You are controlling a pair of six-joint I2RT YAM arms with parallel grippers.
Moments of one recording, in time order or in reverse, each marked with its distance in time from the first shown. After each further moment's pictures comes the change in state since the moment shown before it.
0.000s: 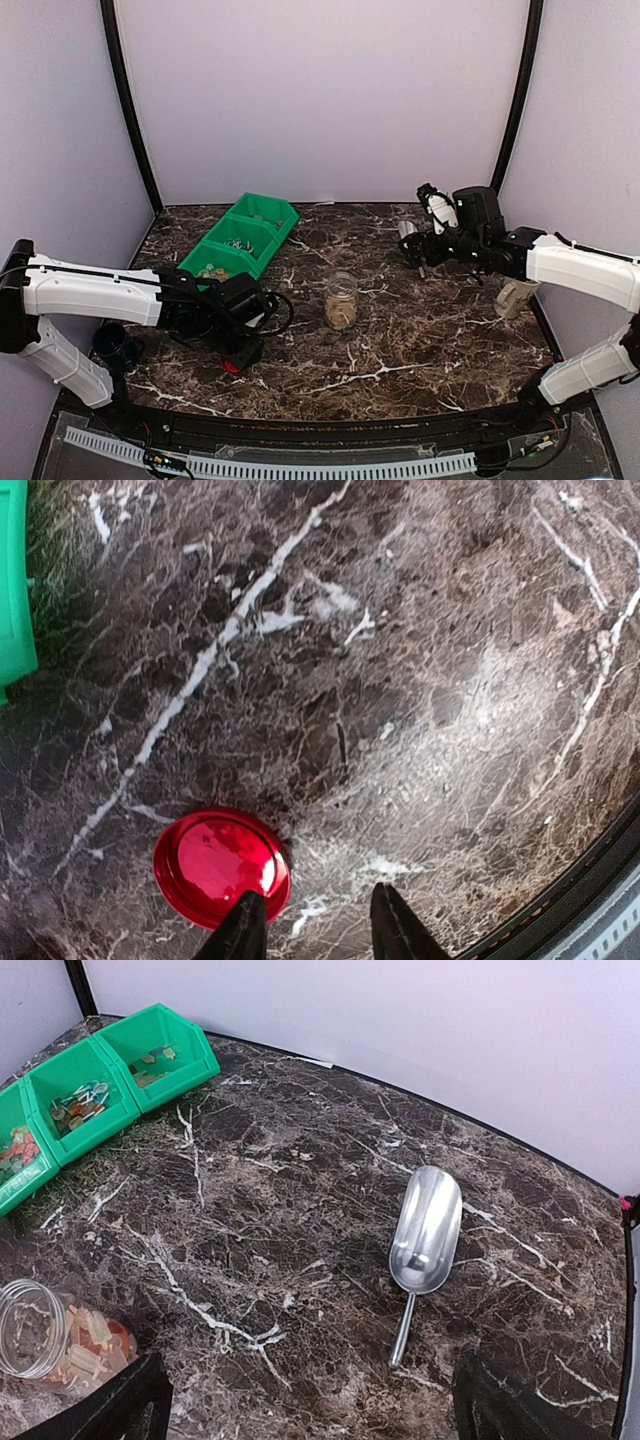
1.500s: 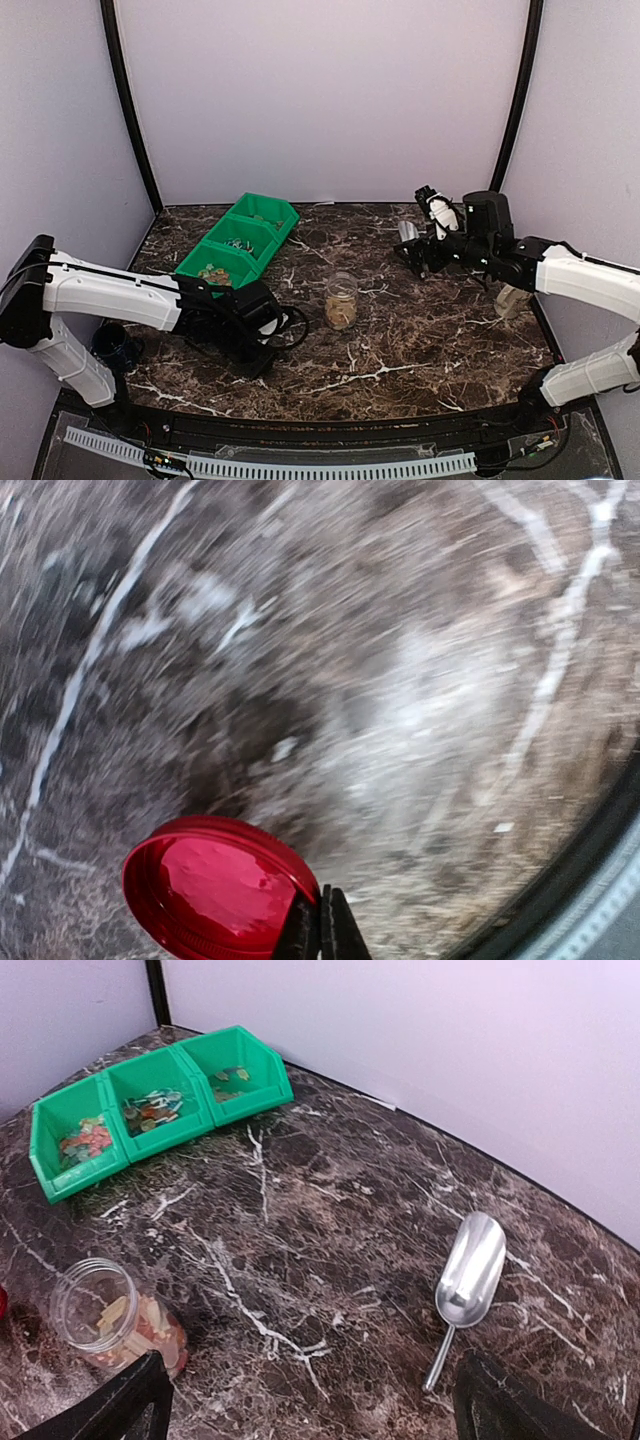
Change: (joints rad) left arm -0.023 0.107 -0.014 0.104 0.132 0.034; right arm 0.018 -0.079 -0.066 0.068 -0.127 -0.068
